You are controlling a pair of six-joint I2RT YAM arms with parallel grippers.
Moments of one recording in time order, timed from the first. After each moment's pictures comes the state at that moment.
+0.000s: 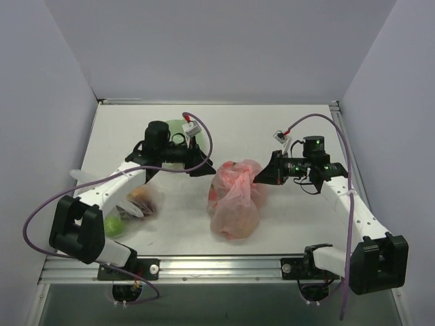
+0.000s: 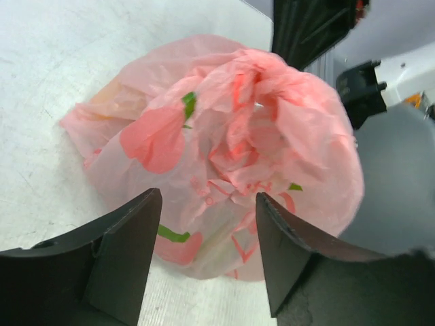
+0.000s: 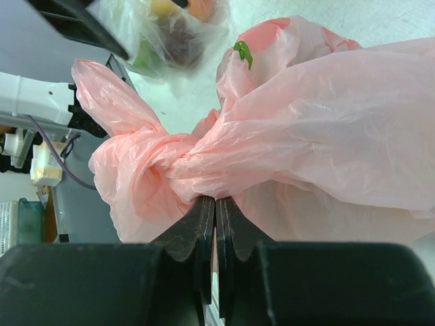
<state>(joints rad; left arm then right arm) -0.42 1.45 0.97 0.08 0.98 -0.22 0.16 1.17 0.84 -0.42 -1.01 0.13</state>
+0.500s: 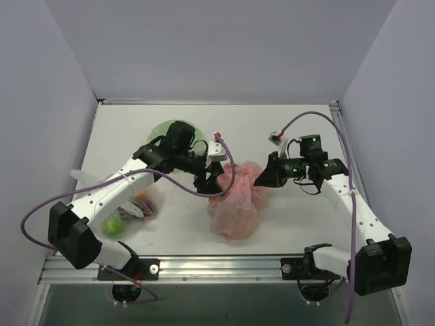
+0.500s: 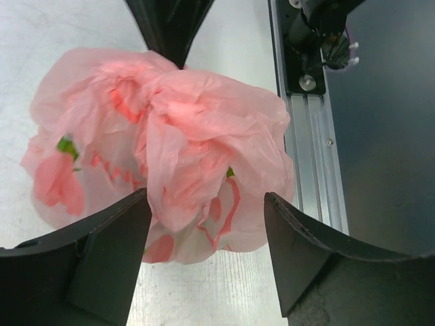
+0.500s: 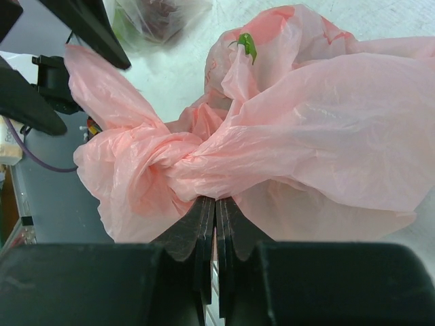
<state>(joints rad) -0.63 1.41 1.28 -0.57 0.90 0.39 0.21 1.17 0.92 -0.60 -0.91 -0.03</state>
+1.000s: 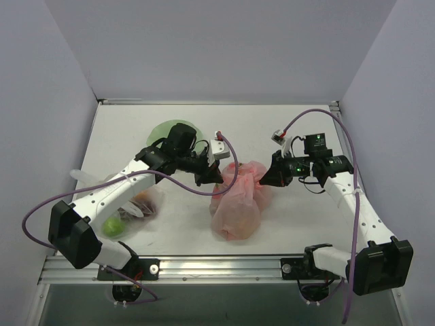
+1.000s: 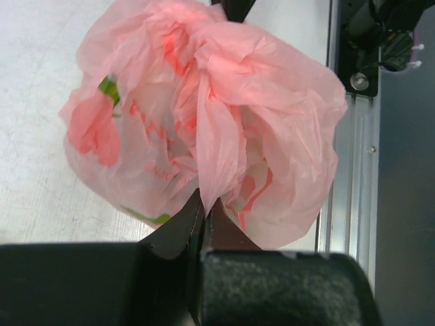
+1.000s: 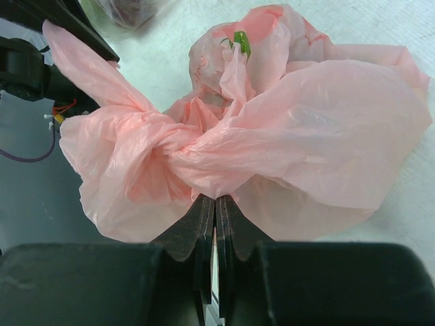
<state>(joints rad) -0.69 1.44 1.28 -0.55 0.70 0.34 0.19 1.17 0.98 -0.72 -0.84 -0.17</state>
